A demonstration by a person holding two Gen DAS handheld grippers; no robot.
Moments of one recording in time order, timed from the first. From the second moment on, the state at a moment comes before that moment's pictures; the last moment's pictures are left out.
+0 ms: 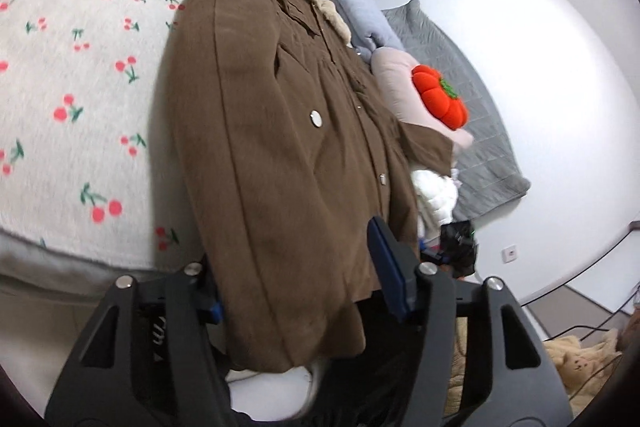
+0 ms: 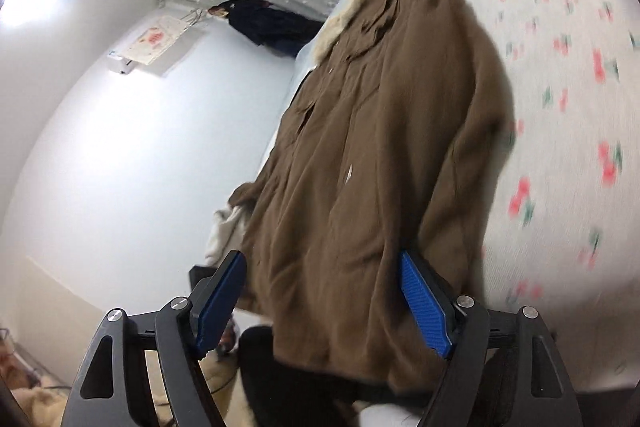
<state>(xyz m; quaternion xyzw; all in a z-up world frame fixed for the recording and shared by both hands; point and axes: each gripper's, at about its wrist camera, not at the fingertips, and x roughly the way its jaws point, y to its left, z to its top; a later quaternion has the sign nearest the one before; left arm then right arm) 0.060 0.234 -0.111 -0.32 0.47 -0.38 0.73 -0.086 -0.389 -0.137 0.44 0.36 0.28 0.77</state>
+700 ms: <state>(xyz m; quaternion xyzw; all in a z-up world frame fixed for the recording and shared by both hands) 0.051 0.233 -0.112 -0.25 0.49 -0.33 0.77 -0.098 -0.358 -0.116 0.23 0.41 0.08 0.88</state>
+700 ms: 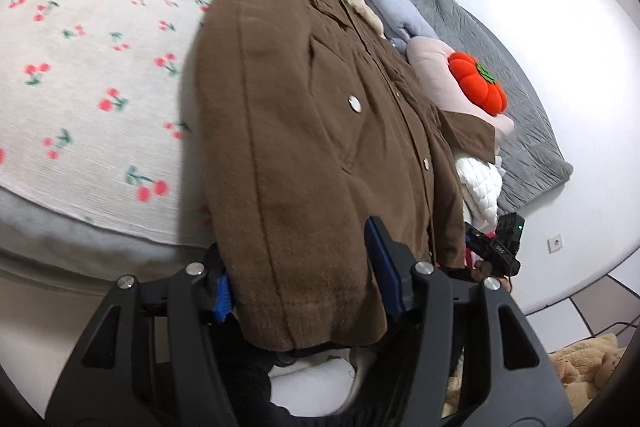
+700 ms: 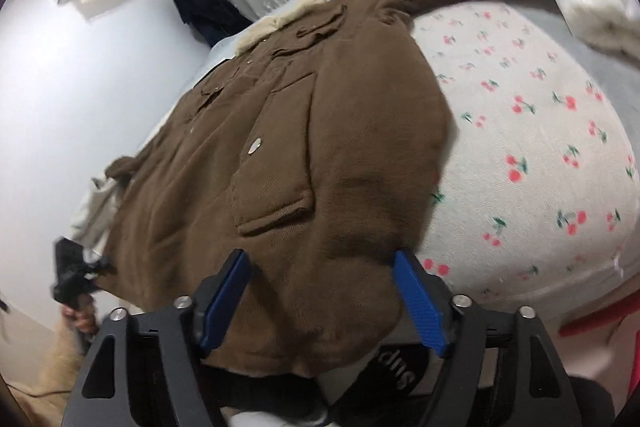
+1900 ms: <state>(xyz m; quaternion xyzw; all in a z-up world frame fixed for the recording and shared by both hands) 0.022 0.252 -0.094 -0.12 0.57 -0.09 0.81 -0.116 -0.440 -0.095 0.32 0.48 -0.08 0.81</state>
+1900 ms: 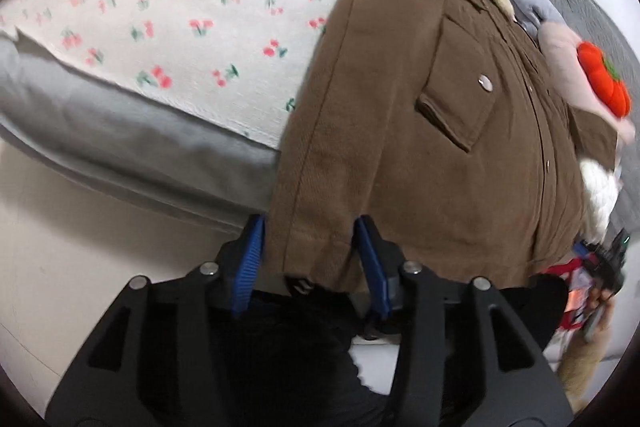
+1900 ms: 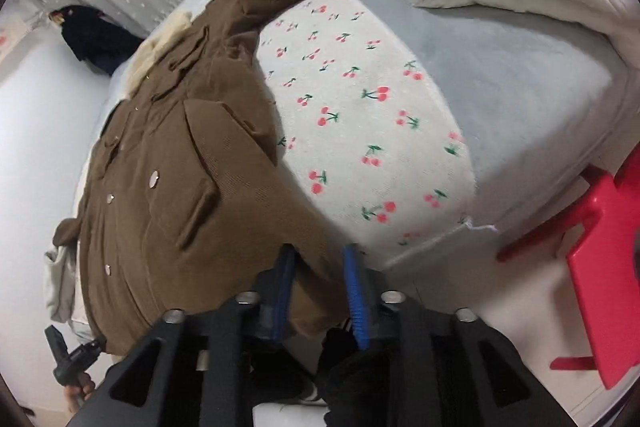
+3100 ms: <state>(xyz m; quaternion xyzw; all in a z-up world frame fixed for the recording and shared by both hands) -0.003 0.214 -0.013 0.01 0.50 -0.08 0.86 -0.138 -0.438 -0.049 0.24 0.44 -0.10 0.86</state>
